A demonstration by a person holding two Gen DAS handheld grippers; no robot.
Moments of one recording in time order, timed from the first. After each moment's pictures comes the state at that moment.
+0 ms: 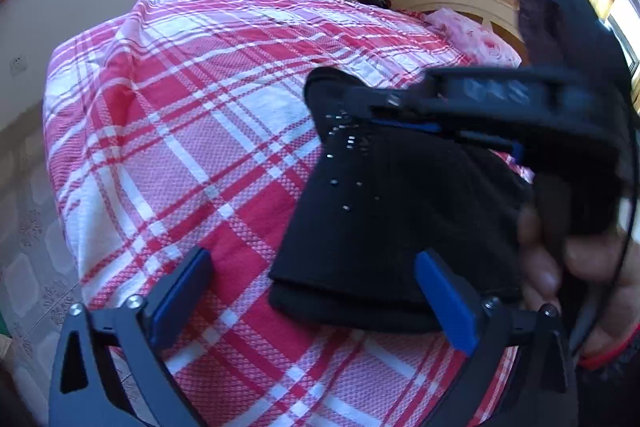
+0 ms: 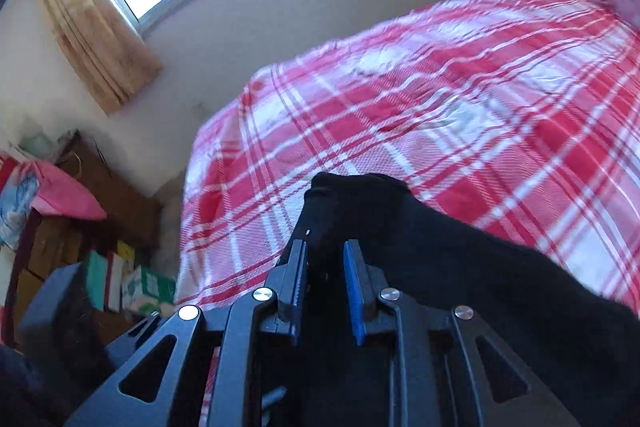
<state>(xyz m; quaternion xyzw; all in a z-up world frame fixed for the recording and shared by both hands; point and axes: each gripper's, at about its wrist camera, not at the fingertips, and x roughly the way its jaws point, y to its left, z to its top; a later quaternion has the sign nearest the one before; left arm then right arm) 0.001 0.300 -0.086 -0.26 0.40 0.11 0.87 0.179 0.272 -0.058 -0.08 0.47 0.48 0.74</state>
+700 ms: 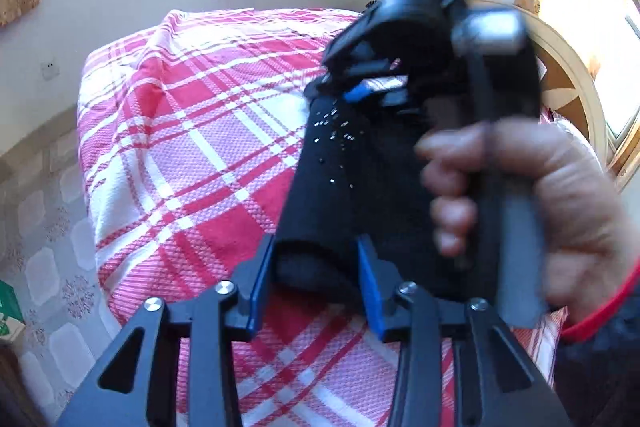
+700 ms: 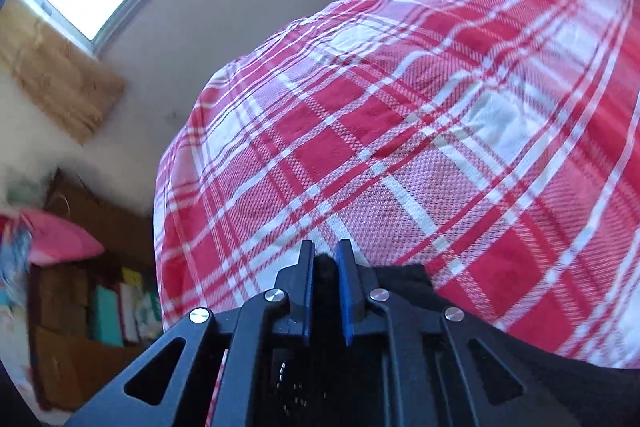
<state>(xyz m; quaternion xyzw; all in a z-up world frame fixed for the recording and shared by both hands) -0.015 0.268 -0.085 -0.23 0.38 0.18 0.88 0.239 0.317 -0.096 -0.02 0.53 0.44 0.72</state>
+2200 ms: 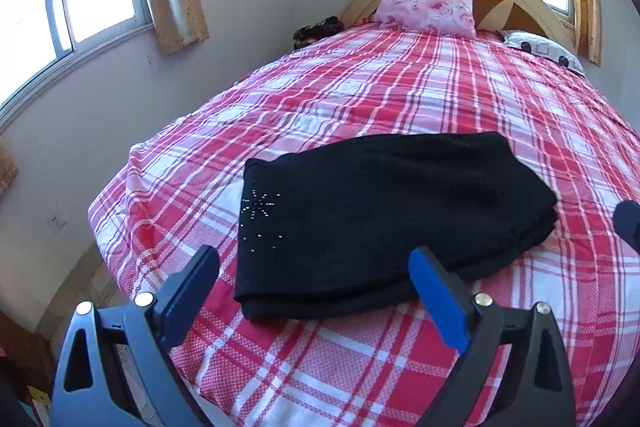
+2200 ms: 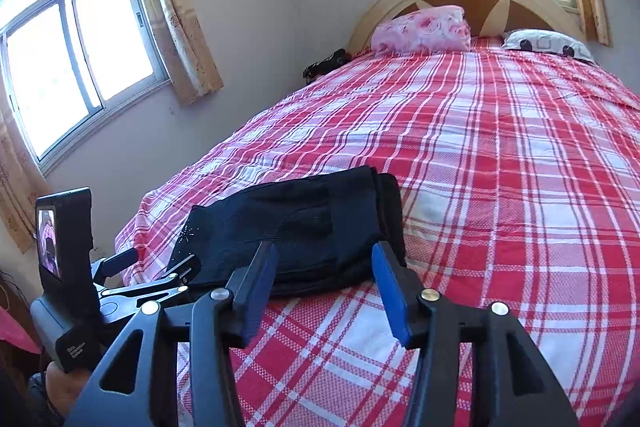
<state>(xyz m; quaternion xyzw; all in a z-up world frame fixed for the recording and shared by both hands) -0.013 0.196 -0.020 0.00 0.36 0.13 0.92 0.030 0.018 -0.009 0.07 0.31 0.20 0.93</state>
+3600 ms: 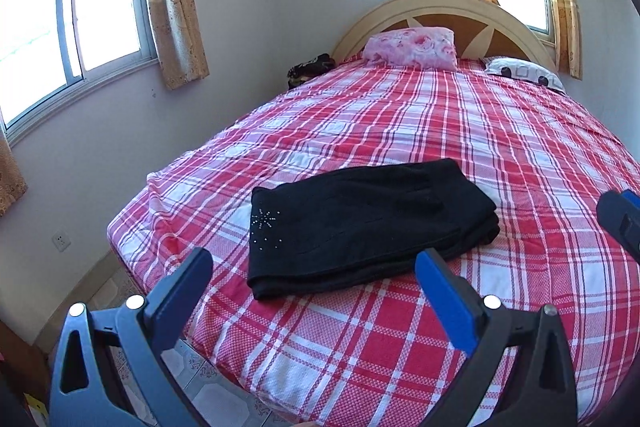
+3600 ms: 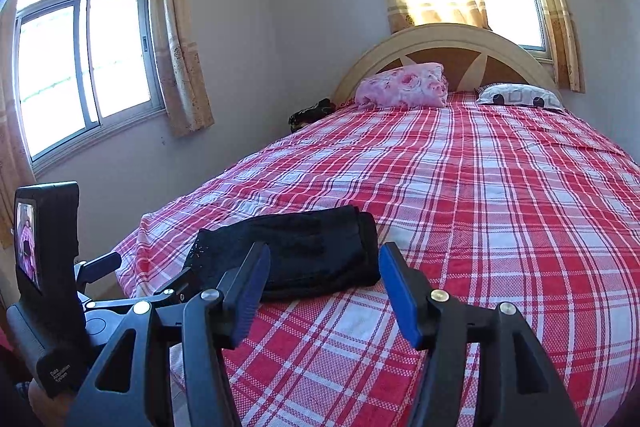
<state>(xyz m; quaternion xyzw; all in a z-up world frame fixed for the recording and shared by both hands) -0.074 0.168 0.020 0.01 0.30 0.13 0.95 -0.055 0.010 0.030 0.05 0.22 0.15 0.96</state>
